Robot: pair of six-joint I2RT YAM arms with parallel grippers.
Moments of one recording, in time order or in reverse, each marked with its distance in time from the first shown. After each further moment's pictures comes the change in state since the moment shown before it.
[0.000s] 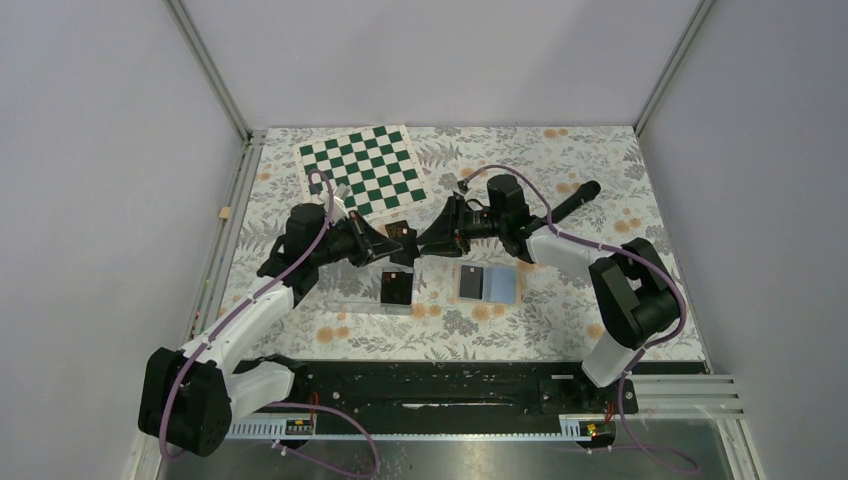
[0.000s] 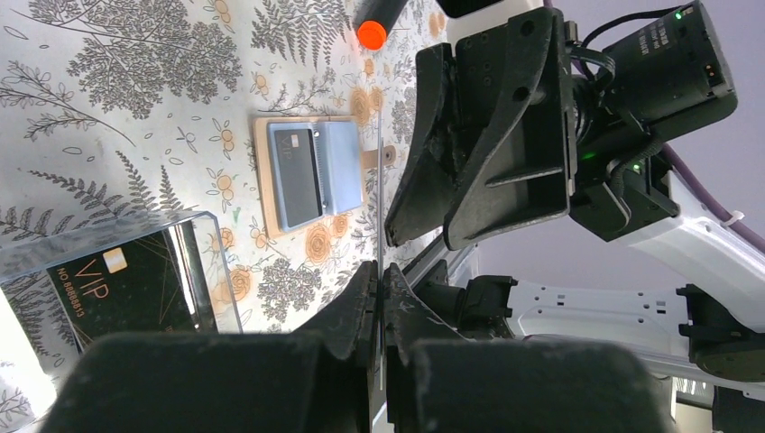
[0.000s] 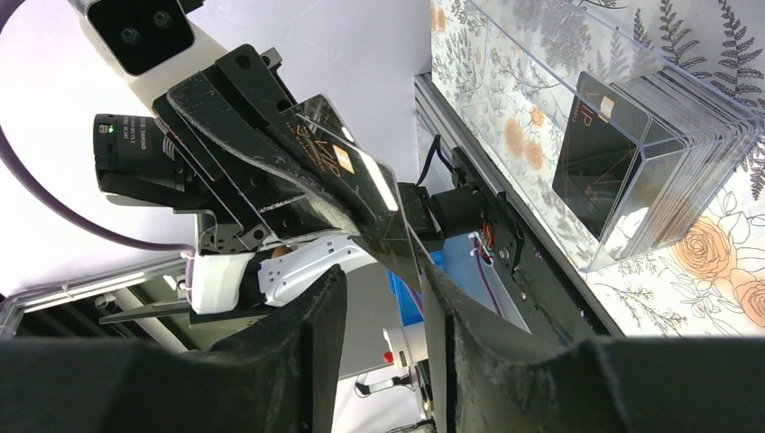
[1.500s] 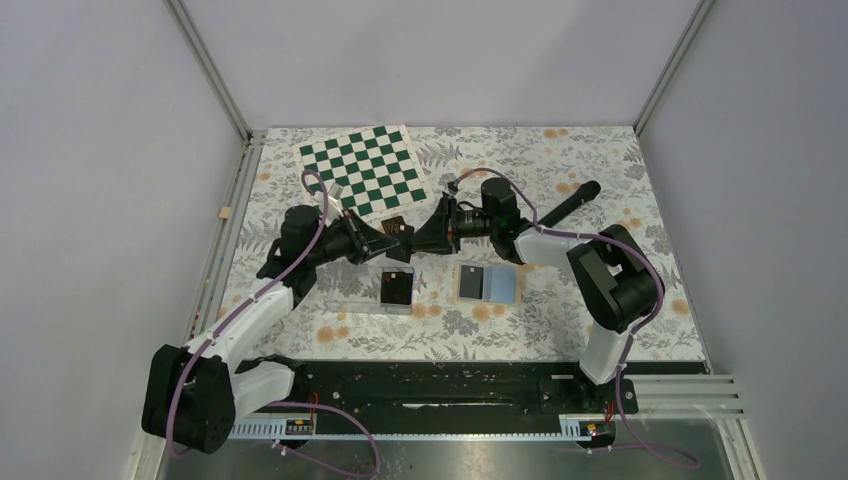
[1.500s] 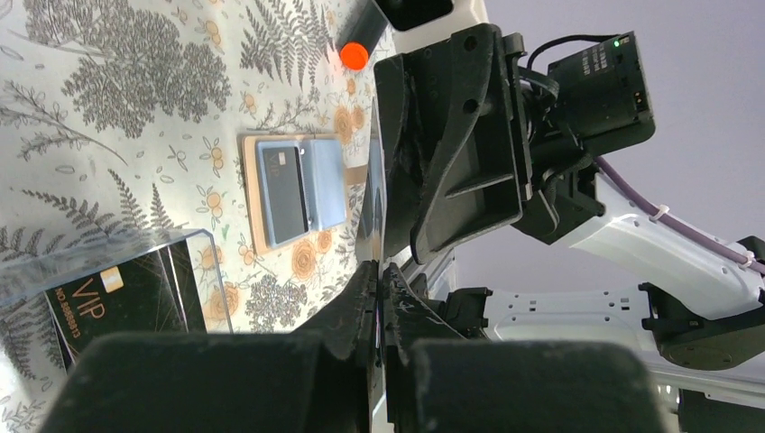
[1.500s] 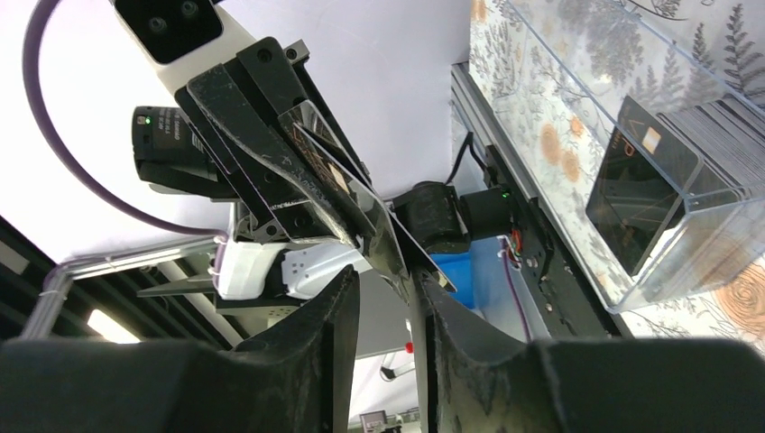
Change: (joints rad) left arm 0.040 0.010 -0.040 0.135 0.042 -0.076; right arm 0.020 0.132 0.002 0.306 -0.053 0.180
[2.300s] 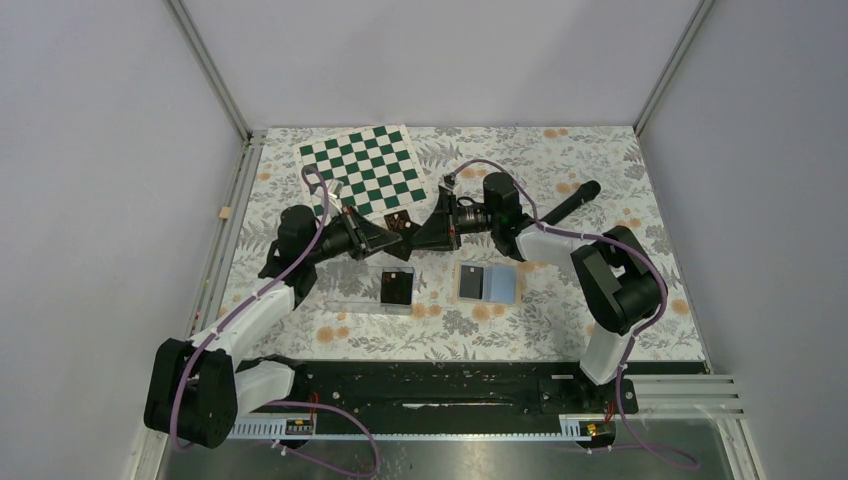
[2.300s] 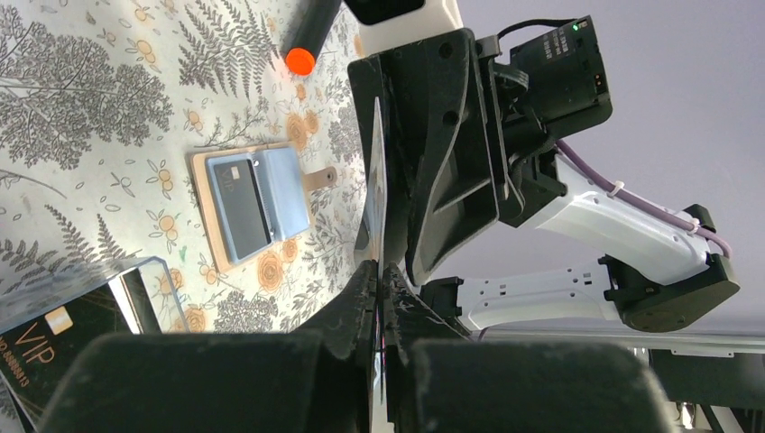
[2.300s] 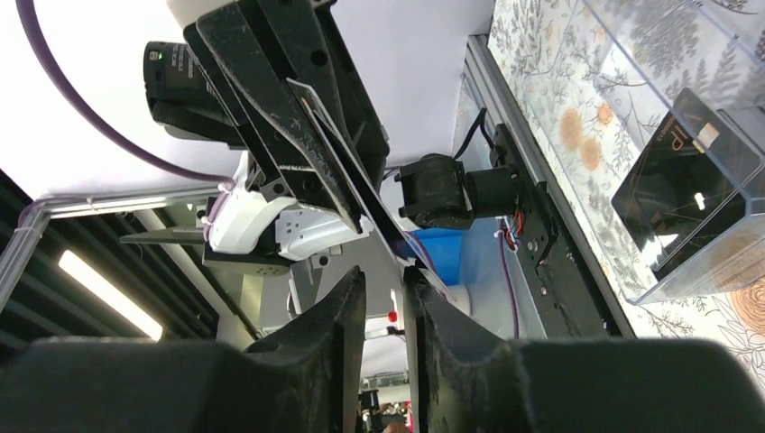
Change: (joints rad) left arm 0.012 0.023 -0.037 0.172 0.096 -0.064; right arm -0.003 -0.023 0.028 -0.011 -0.080 -0.068
